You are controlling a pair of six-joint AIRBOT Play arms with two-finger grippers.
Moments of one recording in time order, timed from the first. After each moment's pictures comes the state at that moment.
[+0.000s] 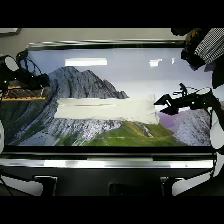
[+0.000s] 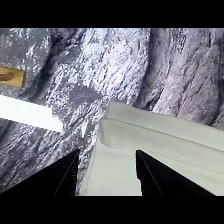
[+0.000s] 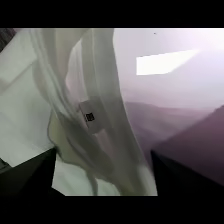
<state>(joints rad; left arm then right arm) 0.09 -1.70 1.81 1.50 -1.30 -1.71 -0.31 -1.80 1.36 -0.78 1.26 1.31</state>
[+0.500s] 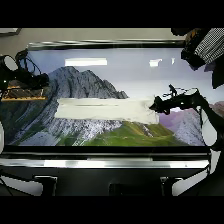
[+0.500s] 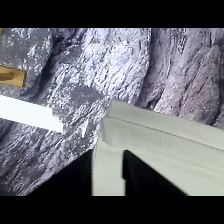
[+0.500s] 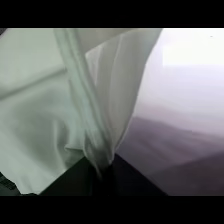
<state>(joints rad) 0.09 -1.70 1.81 1.49 -1.30 -1.71 -0.21 -1.83 1.36 -0.77 1.21 1.30</state>
